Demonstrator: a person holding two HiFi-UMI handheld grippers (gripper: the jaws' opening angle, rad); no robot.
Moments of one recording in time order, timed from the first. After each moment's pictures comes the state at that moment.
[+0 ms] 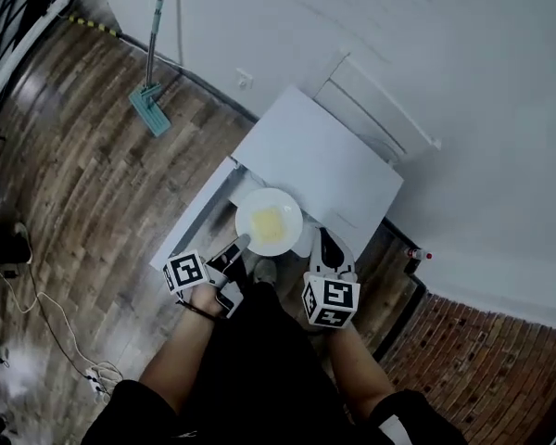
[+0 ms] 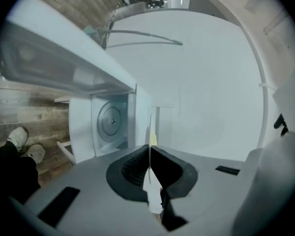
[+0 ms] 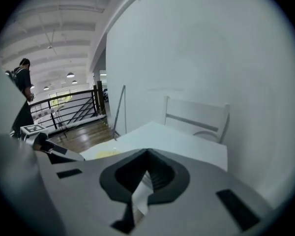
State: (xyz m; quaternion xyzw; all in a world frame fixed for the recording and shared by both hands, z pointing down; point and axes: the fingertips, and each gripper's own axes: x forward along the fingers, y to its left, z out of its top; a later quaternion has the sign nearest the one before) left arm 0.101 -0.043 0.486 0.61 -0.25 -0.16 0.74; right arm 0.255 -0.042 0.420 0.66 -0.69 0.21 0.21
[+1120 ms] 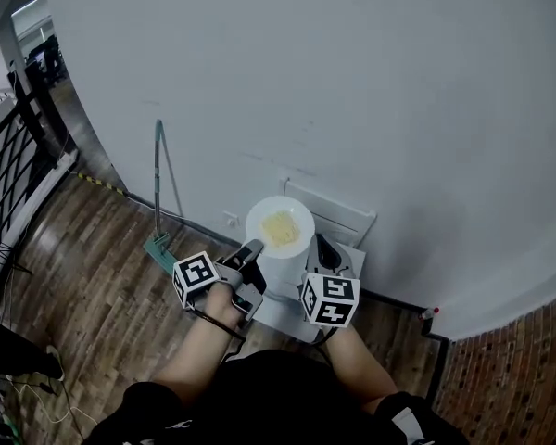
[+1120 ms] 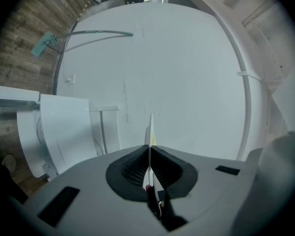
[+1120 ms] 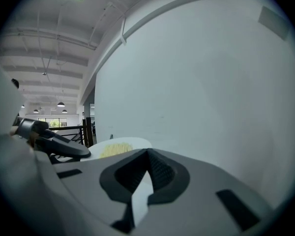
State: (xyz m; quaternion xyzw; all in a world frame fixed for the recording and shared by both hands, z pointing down) left arm 0.177 -0.153 0.202 0.70 -0.21 -0.17 0.66; right arm 0.306 -0.114 0.169 0.74 -0.67 0.09 0.03
